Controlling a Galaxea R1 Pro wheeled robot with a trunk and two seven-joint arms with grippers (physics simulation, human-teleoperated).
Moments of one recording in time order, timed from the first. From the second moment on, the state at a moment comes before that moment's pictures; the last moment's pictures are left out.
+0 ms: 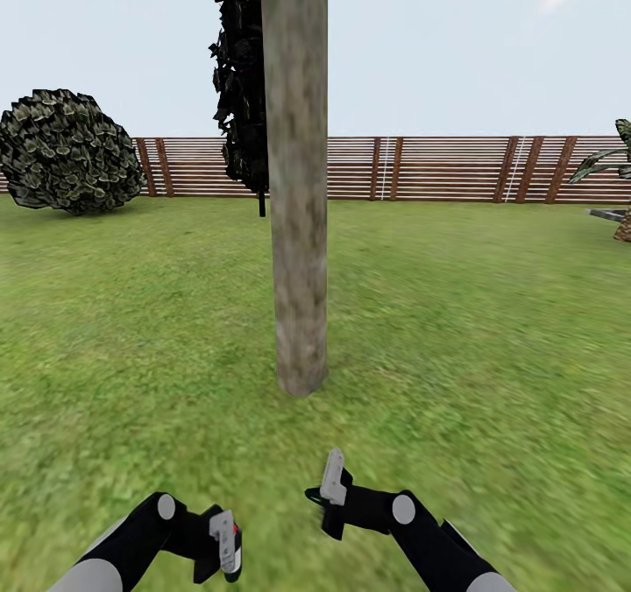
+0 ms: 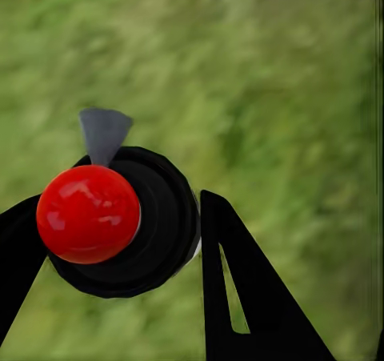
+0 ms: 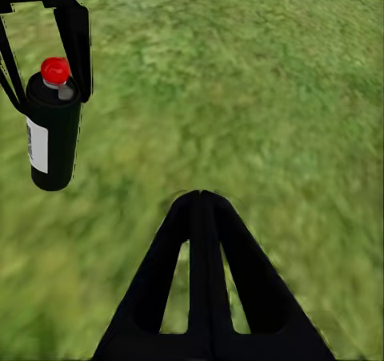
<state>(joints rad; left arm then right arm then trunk) -0.54 0.08 0.01 -0.47 -0.91 -0.16 -0.95 -0.48 0.04 0.40 -0.68 0.42 -0.30 0.63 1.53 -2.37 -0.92</state>
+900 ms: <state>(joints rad) -0.54 0.00 0.01 -0.51 -0.91 -0.16 -0.97 -0.48 0.06 0.47 -0.68 0.42 -0.30 0.63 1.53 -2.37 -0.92</state>
